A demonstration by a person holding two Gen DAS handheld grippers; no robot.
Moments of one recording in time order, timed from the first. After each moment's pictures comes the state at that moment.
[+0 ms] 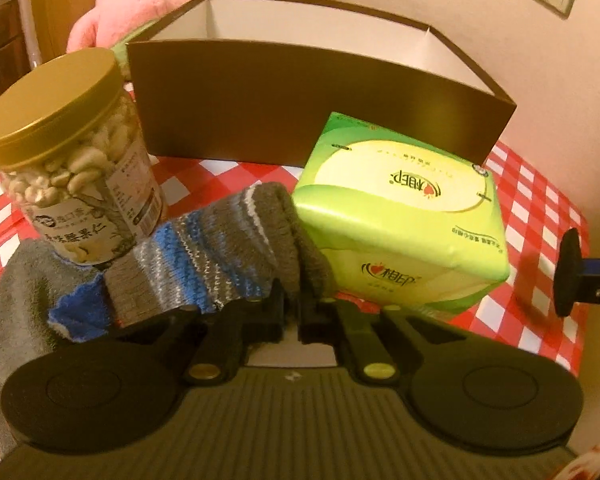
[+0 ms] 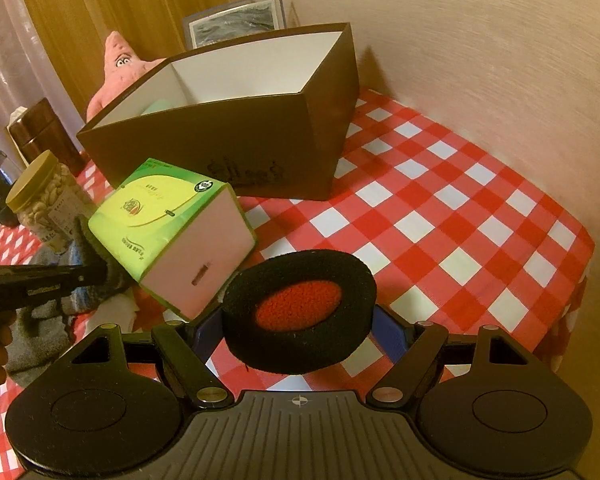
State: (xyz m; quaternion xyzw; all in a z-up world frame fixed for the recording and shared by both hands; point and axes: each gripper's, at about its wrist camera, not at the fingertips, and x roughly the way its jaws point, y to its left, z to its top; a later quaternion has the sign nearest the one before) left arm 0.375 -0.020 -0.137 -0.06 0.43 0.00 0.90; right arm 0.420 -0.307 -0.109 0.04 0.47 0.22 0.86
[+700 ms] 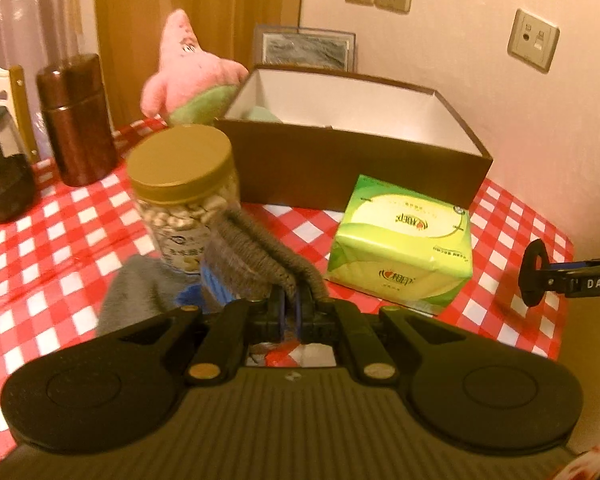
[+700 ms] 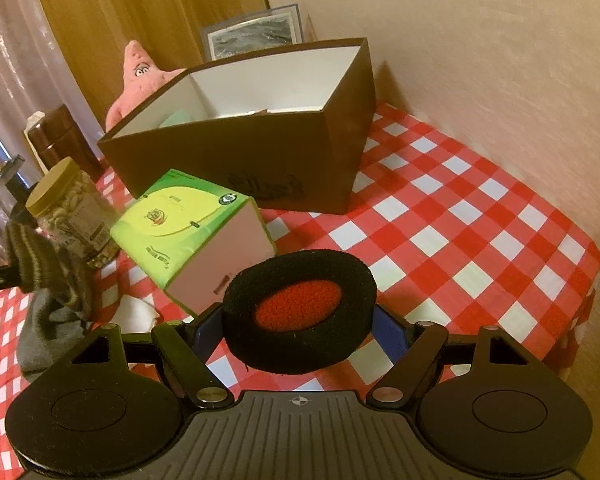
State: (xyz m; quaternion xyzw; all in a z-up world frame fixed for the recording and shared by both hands) left arm 0.290 0.010 -0.066 -0.06 0.37 0.03 0.93; right arm 0.415 -0.306 -0.099 0.05 0.45 0.24 0.86
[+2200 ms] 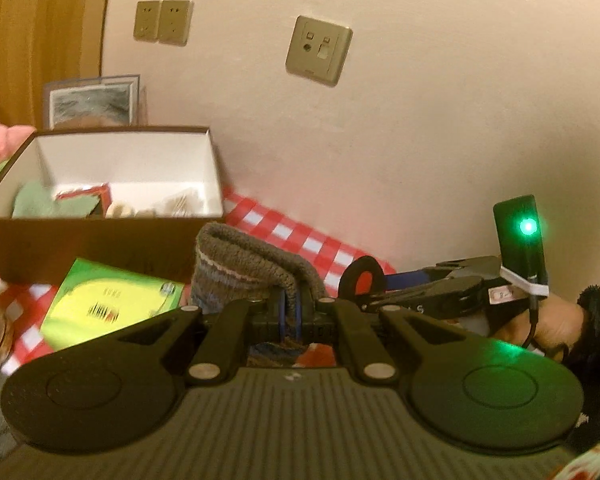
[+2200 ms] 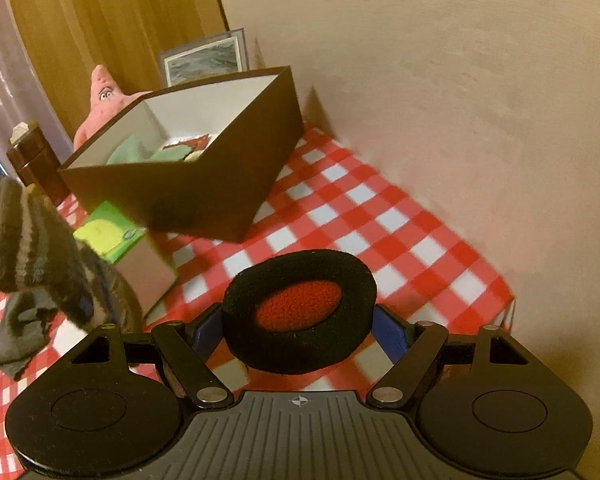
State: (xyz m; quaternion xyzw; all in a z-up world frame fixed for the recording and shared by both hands) left arm 0.326 -0.168 -0.008 -0.06 0.32 -0.18 0.93; right arm 0.460 -0.411 -0.084 0.03 0.44 0.23 0.87
